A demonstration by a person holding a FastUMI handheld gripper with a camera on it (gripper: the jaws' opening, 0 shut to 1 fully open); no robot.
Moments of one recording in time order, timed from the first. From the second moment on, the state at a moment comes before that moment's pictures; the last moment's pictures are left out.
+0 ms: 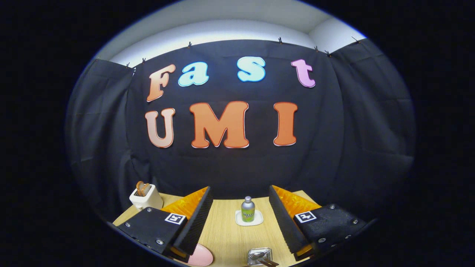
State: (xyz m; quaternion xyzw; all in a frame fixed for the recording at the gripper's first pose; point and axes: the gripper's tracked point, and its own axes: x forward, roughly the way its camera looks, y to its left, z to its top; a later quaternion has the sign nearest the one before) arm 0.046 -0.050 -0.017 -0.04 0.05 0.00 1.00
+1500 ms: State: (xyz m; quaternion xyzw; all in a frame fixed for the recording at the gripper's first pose) arm 0.040 0.014 -0.010 -0.03 0.03 0.06 1.00
